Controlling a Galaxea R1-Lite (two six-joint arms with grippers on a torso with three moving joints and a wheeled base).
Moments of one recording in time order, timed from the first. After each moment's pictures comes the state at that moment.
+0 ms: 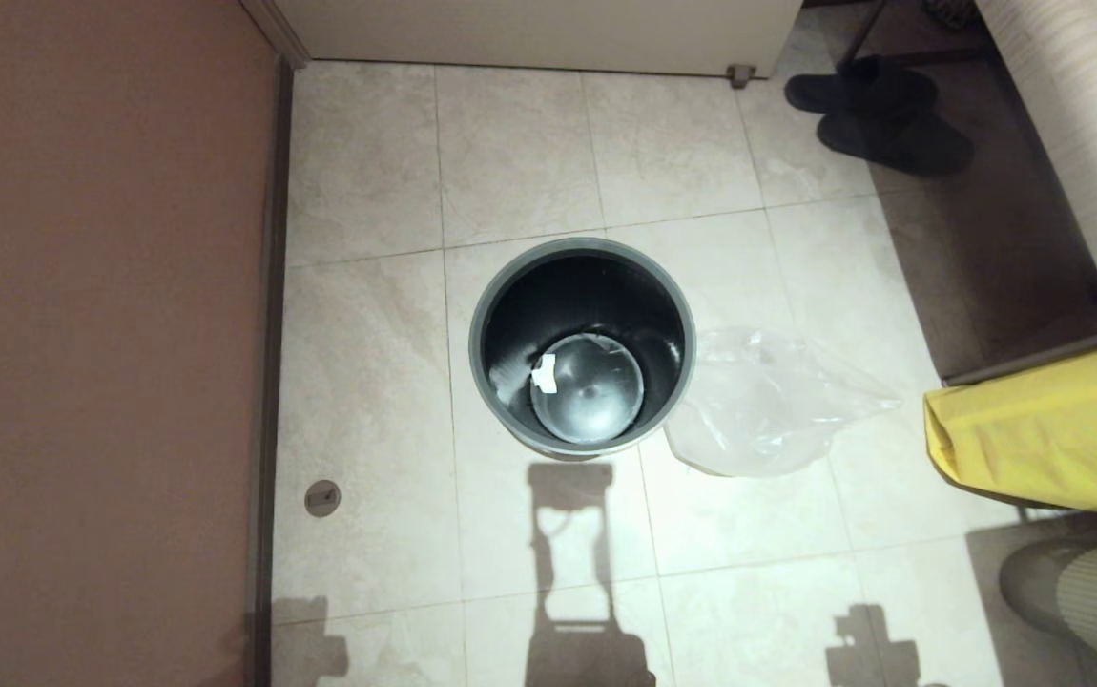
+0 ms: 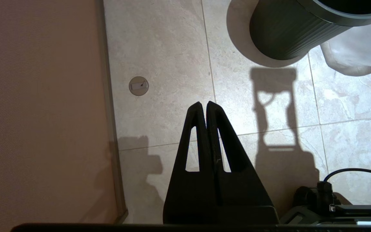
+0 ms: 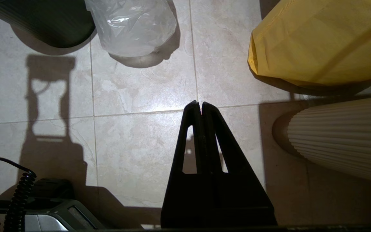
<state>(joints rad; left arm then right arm) -0.01 0.00 -0.01 0.03 -0.01 0.01 0.00 0.00 0.00 0.00 0.02 -0.05</state>
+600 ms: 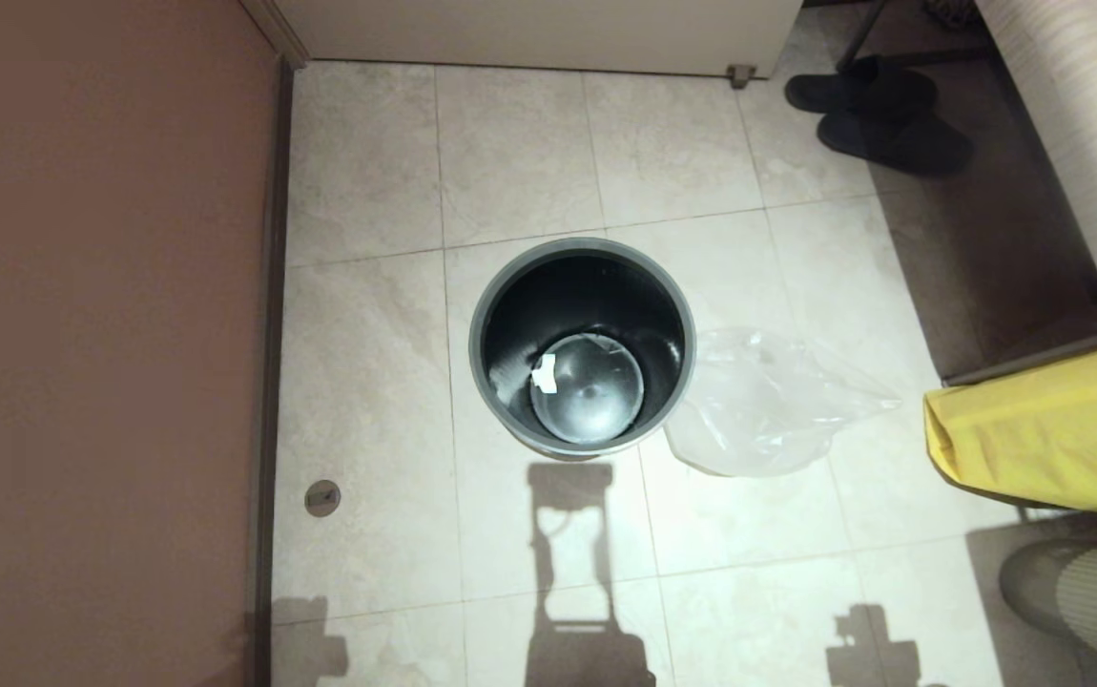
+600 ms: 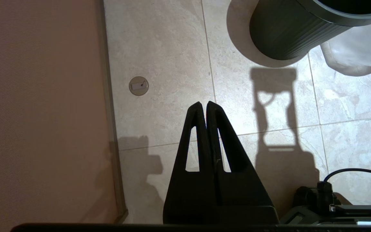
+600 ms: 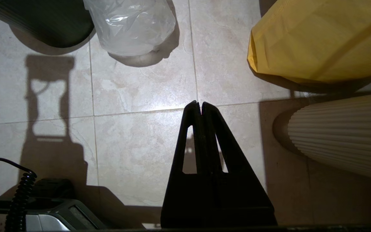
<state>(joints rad) -0.01 0.00 -0.01 0.03 -0.01 0.01 0.00 0.00 -0.01 0.01 0.01 -0.04</state>
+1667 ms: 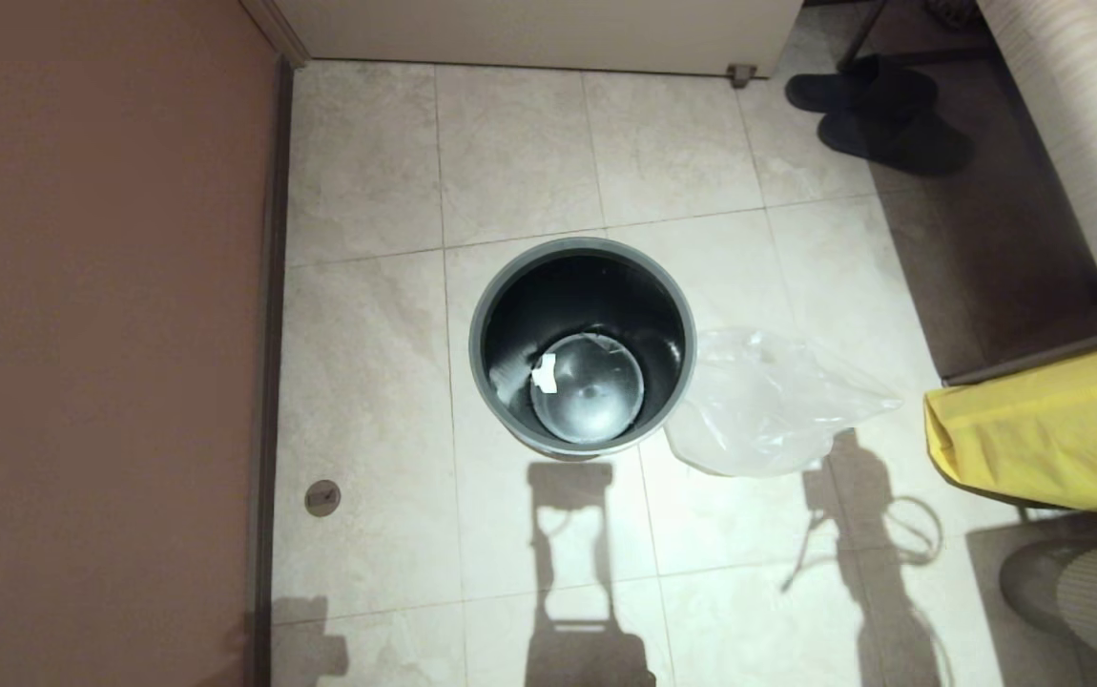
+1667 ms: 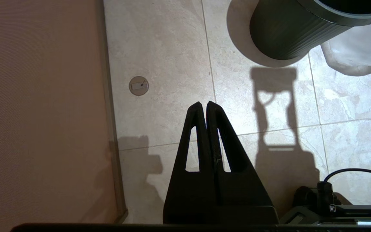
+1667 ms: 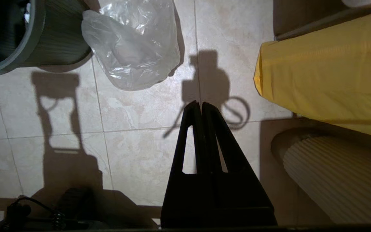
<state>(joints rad) -0.01 0.00 -0.01 0.03 -0.01 0.01 0.01 0.92 -0.75 0.09 0.02 -0.03</state>
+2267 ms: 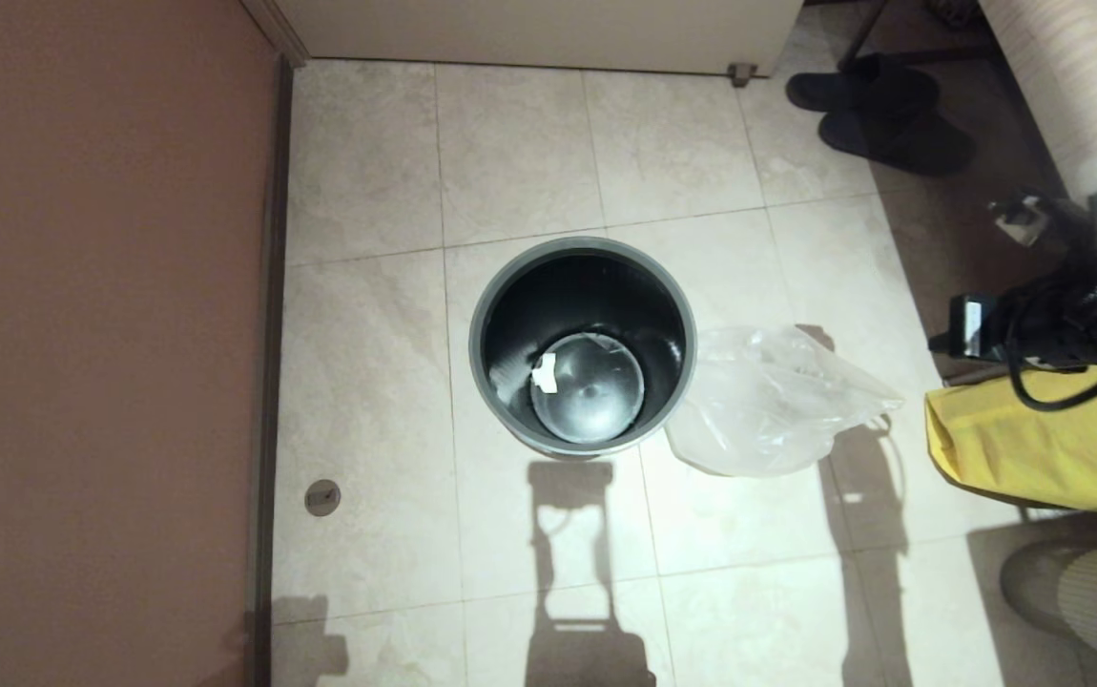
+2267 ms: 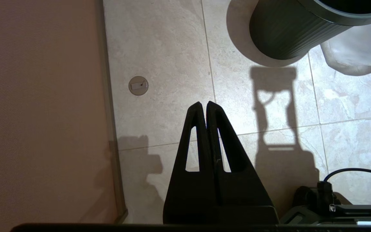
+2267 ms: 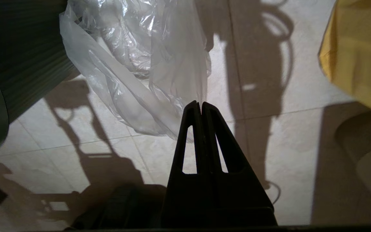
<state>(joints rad) -0.01 0.00 -0.01 0.03 -0.01 0.01 0.07 1.68 -1.38 0.29 0.02 0.19</state>
